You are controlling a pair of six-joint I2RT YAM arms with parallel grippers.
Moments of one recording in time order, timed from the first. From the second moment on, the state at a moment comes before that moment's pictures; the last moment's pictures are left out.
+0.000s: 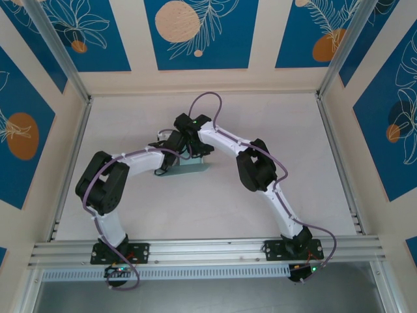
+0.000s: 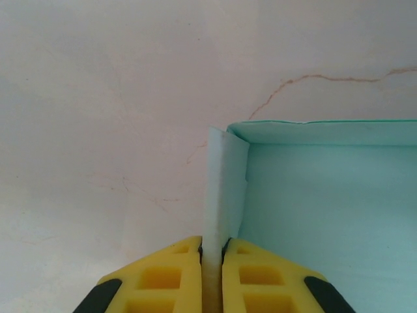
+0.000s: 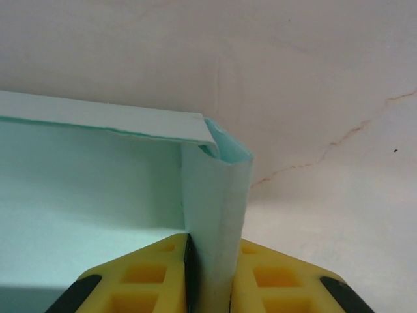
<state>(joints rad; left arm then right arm) -0.54 1.80 1.07 -0.42 -0.51 -0.55 0.76 2.43 2.15 -1.17 0.22 0.49</state>
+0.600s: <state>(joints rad) -0.46 1.61 1.01 -0.34 -0.27 -0.58 0.77 2.43 2.11 -1.25 0.31 0.40</state>
